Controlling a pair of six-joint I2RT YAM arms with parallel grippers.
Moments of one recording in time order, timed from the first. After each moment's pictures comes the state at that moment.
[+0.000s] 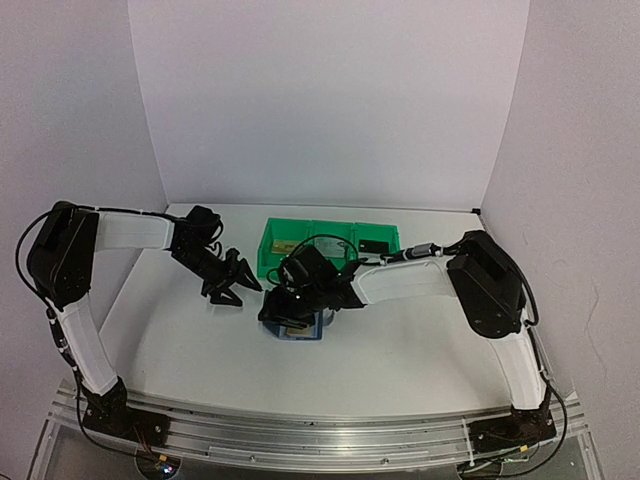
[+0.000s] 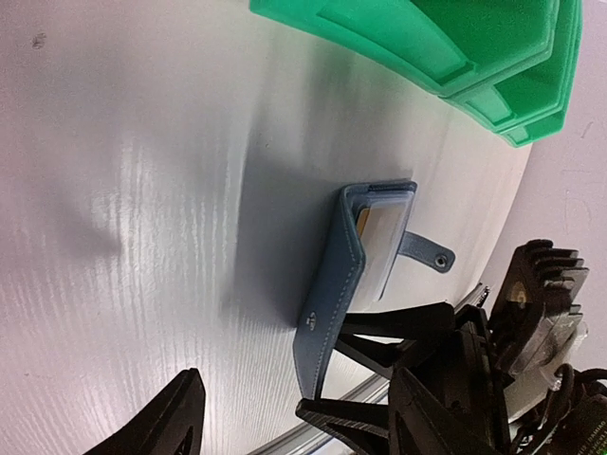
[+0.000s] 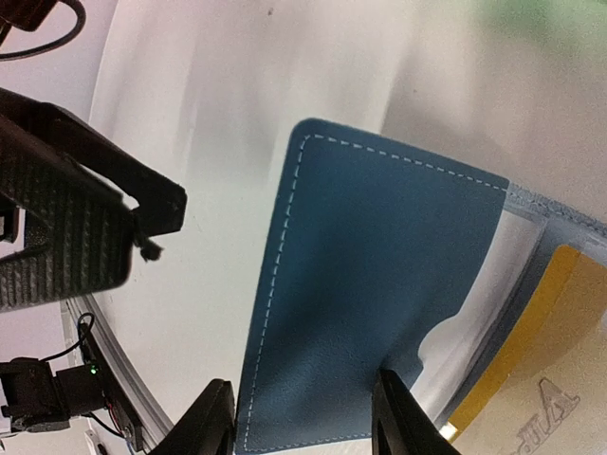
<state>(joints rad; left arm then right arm) -0.42 1.81 1.17 -0.56 0.67 -0.68 1.00 2.26 1.62 -0.17 -0.25 0.90</state>
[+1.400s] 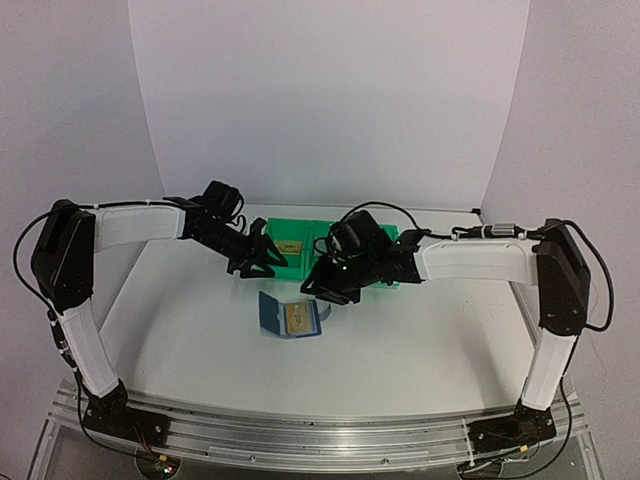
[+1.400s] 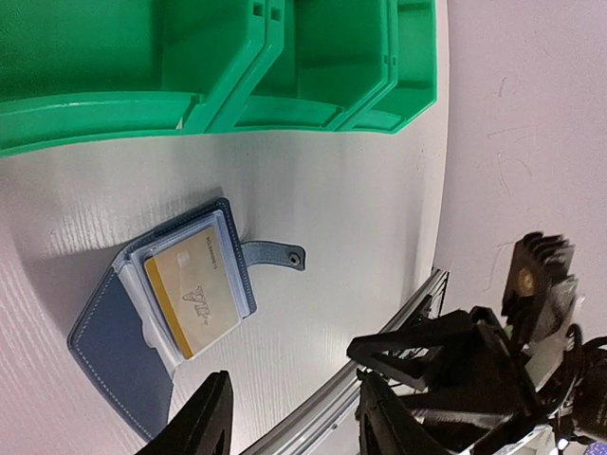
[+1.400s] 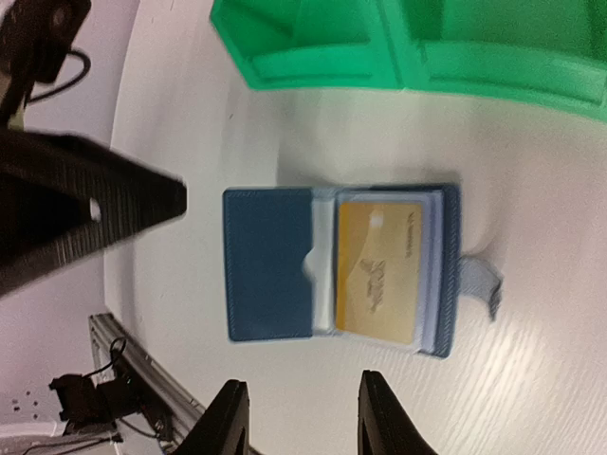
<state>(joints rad) -0.53 1.80 1.33 -0.47 0.69 -0.72 0.93 1.88 1.38 -0.30 -0.18 0.94</state>
